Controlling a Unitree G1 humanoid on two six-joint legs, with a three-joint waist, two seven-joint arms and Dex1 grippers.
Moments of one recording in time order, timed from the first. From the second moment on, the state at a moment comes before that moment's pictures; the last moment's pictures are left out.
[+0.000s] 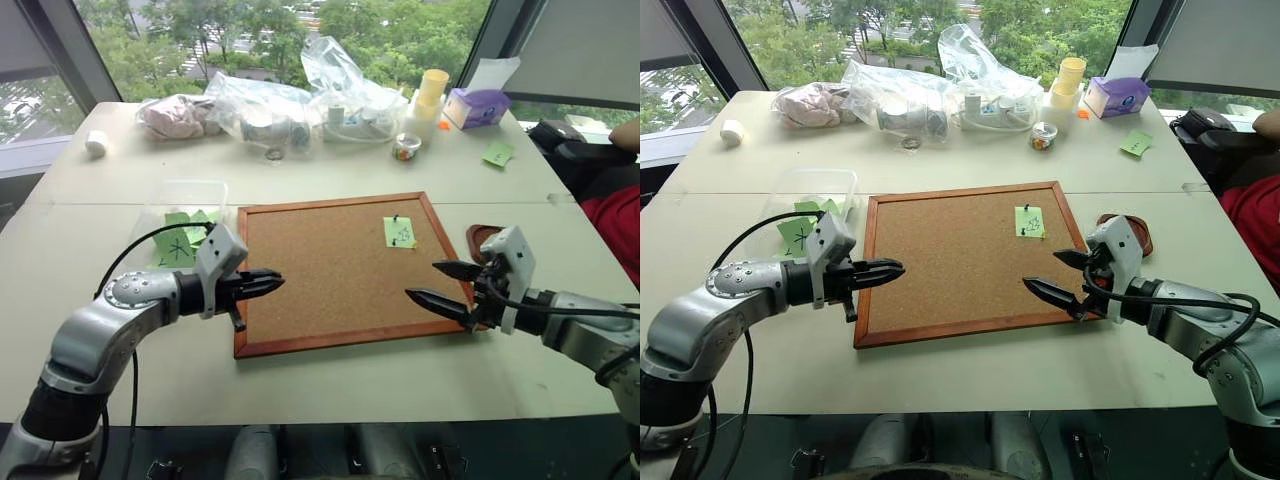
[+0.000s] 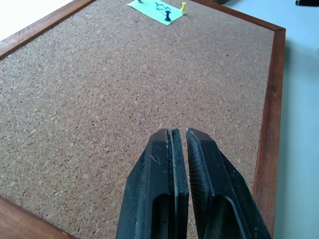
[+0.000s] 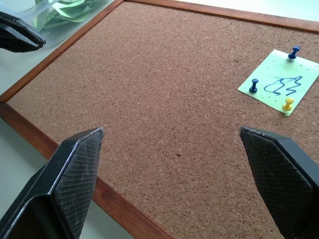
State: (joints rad) left arm -0.27 0.73 -0.01 -0.43 -0.57 0.78 -0.80; right arm -0.06 -0.81 -0.27 -0.54 0.83 0.93 0.60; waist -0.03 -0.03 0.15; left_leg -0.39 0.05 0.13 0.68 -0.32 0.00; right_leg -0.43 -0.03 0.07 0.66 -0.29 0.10
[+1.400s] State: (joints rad) left arm -0.55 0.56 -0.39 -0.08 -0.20 0.60 -0.83; right arm -0.64 -0.53 0.02 0.15 0.35 0.67 0.46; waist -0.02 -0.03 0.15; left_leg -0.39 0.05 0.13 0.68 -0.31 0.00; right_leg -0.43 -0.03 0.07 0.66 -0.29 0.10
